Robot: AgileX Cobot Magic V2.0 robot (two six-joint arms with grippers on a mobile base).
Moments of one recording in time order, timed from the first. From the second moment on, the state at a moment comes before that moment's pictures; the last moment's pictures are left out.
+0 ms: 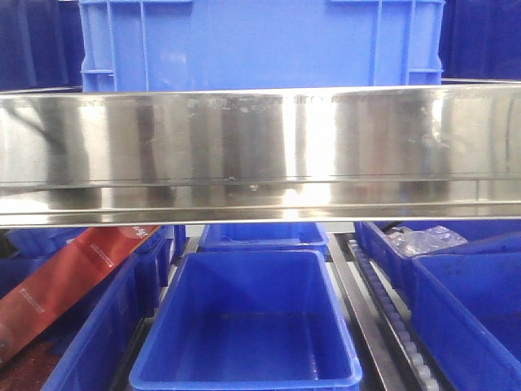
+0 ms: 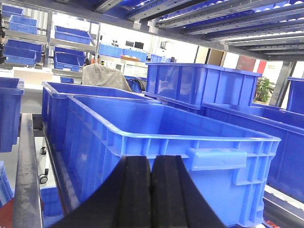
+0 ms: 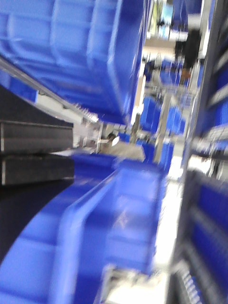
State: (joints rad) left arm -0.41 0.49 -0.54 0.45 -0.01 -0.63; right arm 0.21 0.26 -0.39 -0.09 0.06 -0.01
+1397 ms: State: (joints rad) left arm -0.41 0.49 -0.54 0.45 -0.01 -0.63; right arm 0.19 0.01 0.00 0.04 0.00 -0.04
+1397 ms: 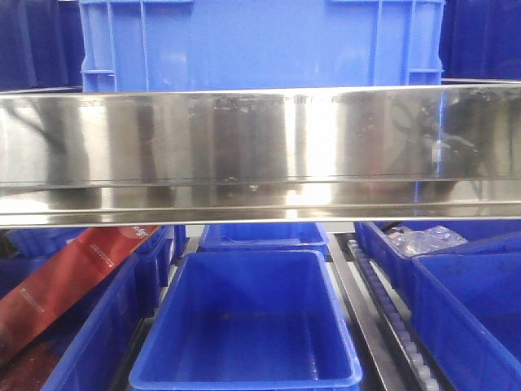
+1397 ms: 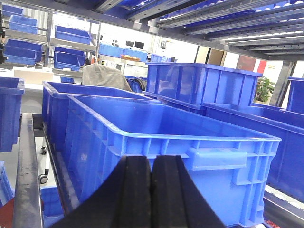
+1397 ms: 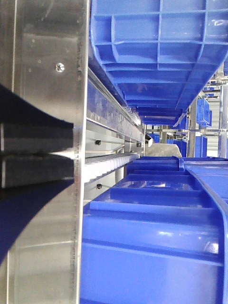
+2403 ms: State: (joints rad) left arm 0.00 0.16 -0.17 -0.03 0.02 0.08; right arm 0.19 0.01 0.00 0.04 -0.01 -0.04
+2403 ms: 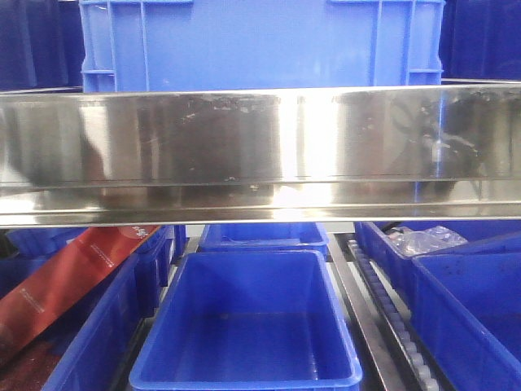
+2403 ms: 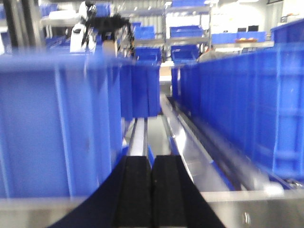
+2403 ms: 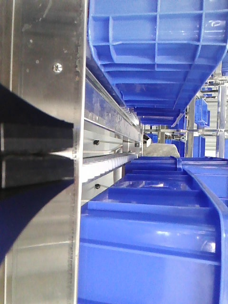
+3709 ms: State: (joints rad) left arm -0.02 0.01 0.00 0.03 0.07 -0.02; right arm 0.19 0.01 0.00 0.04 -0.01 -0.04
